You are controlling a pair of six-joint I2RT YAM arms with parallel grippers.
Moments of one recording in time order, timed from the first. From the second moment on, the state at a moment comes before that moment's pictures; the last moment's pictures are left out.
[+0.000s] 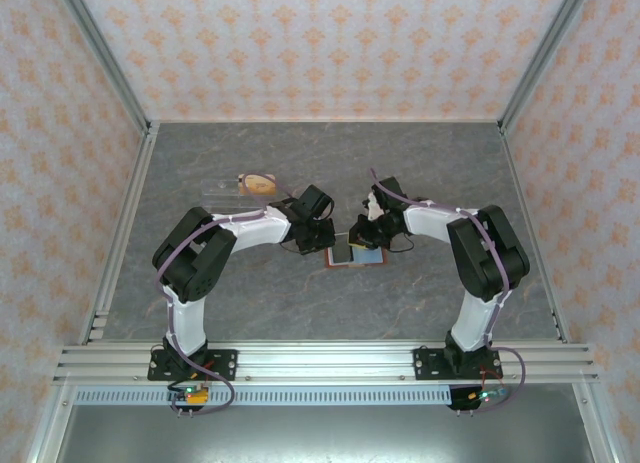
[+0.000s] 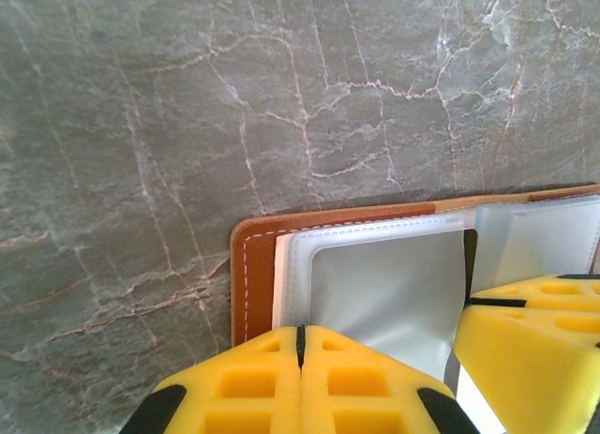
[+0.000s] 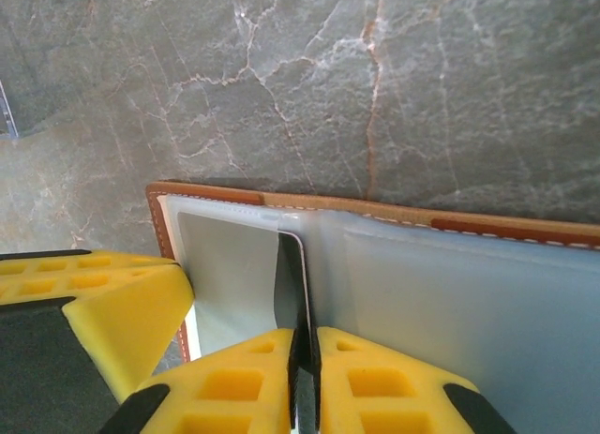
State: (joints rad) left arm -0.63 1.93 1.18 -0.35 0.20 -0.93; right arm 0.41 1.81 1.00 -0.36 -0.54 0.59
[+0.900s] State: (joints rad) left arm -0.63 1.92 1.22 -0.40 0.18 -0.88; right arm 0.42 1.74 0.95 -0.34 -0.50 0.59
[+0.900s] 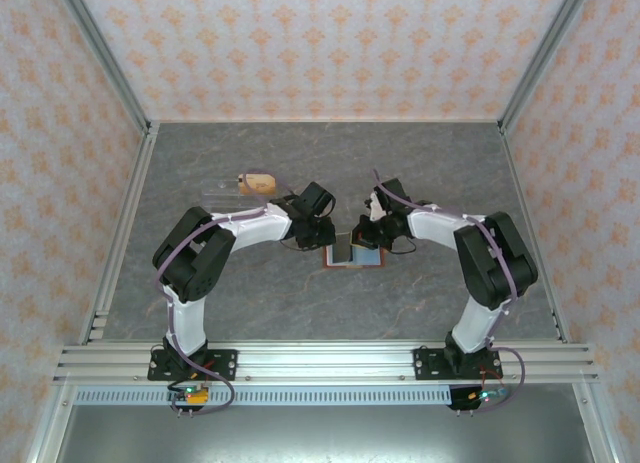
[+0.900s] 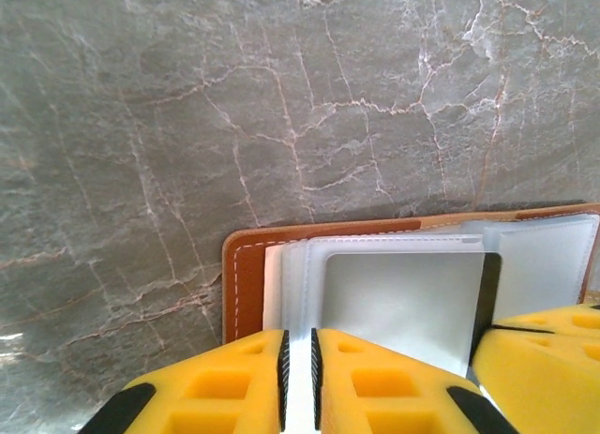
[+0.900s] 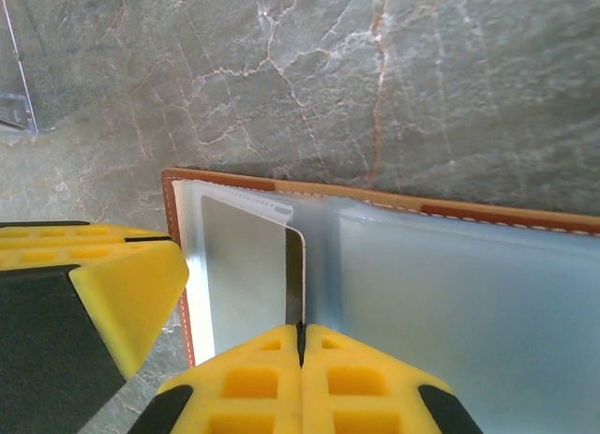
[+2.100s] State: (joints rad) left arm -0.64 1.99 1.28 -0.40 0.26 -0.83; right arm 0.41 1.72 0.95 -0.37 -0.42 0.59
